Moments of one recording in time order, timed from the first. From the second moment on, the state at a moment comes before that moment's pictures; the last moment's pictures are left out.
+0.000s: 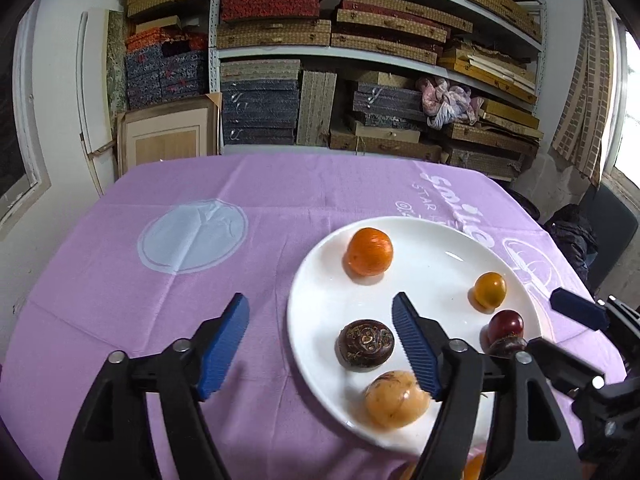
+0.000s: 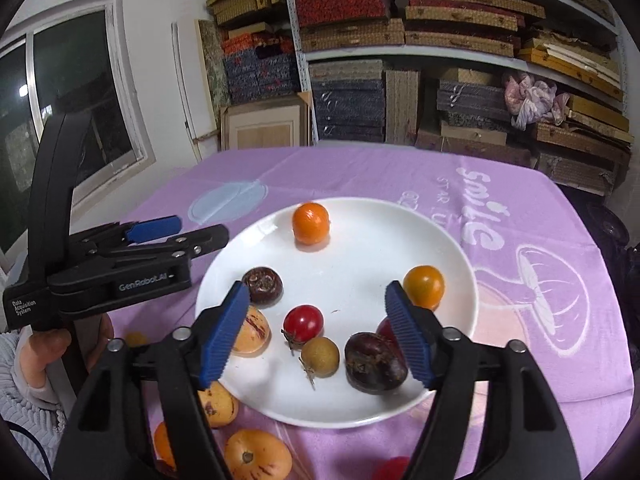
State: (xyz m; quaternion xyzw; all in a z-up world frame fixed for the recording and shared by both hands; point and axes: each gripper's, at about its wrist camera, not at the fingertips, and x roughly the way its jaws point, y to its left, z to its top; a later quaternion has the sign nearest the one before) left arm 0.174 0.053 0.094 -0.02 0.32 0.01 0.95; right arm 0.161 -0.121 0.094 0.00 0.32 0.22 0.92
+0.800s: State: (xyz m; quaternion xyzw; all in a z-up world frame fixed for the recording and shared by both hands) left arm 0.062 0.097 0.038 0.04 0.35 0.07 0.93; right arm 0.055 -0.211 0.061 0.07 0.31 0.16 0.93
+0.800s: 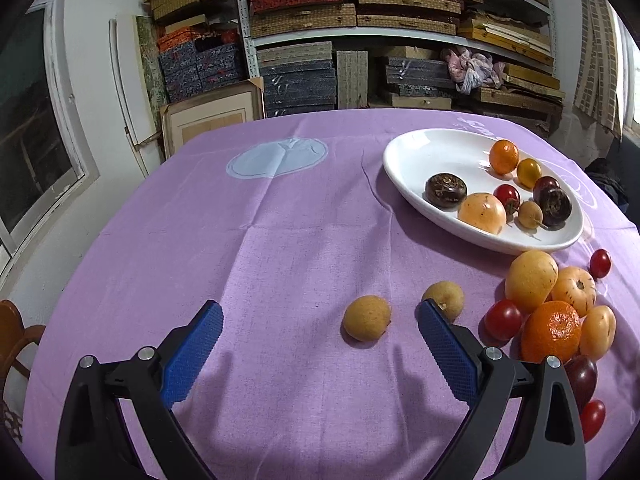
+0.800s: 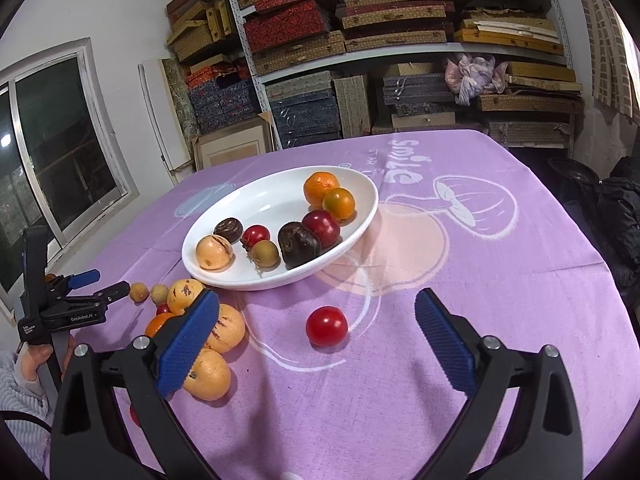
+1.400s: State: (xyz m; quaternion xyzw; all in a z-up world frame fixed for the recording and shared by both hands) left arm 0.077 0.096 0.020 0.02 0.40 0.01 0.91; right arm 0.062 -0.205 0.049 0.07 0.34 0.16 0.92
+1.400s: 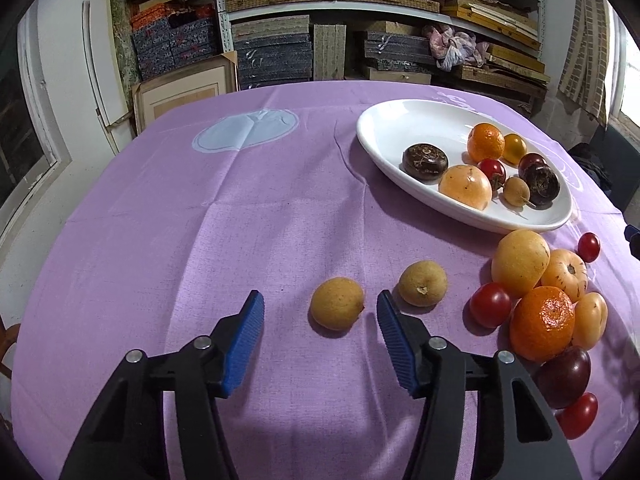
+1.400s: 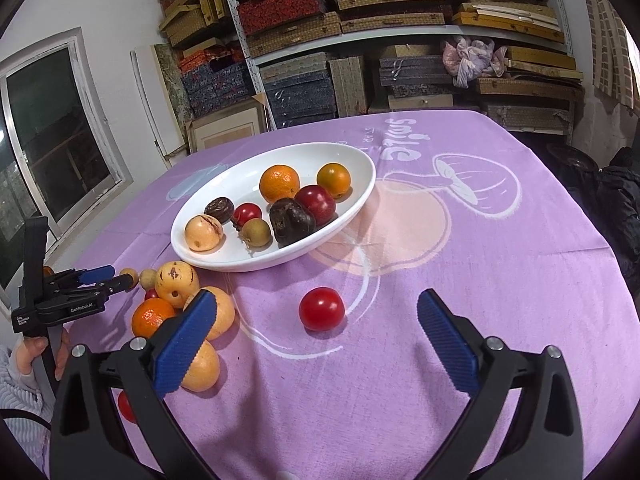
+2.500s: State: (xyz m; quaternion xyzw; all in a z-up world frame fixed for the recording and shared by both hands) left arm 0.086 0.099 0.015 -0.01 0.42 -0.02 0.91; right arm 0.082 -0.180 0.033 -0.06 0.39 0.17 0.91
